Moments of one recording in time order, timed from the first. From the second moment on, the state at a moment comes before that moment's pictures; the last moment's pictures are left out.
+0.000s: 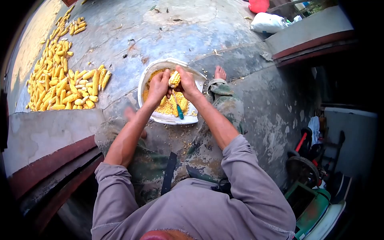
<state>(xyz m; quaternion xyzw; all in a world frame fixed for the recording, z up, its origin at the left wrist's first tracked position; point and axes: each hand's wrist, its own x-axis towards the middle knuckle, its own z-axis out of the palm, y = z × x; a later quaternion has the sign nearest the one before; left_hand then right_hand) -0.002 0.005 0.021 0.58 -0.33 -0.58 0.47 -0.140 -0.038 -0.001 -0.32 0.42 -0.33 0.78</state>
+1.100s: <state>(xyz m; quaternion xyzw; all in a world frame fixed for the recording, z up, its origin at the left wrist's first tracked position) -0.002 0.009 0.035 0.59 -0.48 -0.54 0.36 -0.146 -0.037 0.002 -0.43 0.55 -0.32 0.64</state>
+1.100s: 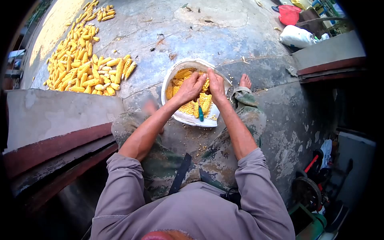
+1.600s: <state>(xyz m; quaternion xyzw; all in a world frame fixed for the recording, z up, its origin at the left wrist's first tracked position) 0.007 0.013 0.053 0.63 -0.50 -0.49 0.33 -0.141 -0.036 -0.017 -0.50 0.52 -0.33 0.61</state>
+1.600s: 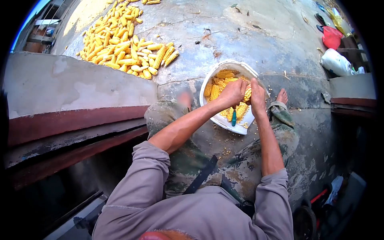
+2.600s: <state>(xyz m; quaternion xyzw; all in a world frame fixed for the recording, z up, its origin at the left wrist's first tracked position) -0.006 0.008 0.028 0.58 -0.53 -0.43 0.46 -0.138 -0.035 0.006 -0.30 0.52 -0.39 0.70</state>
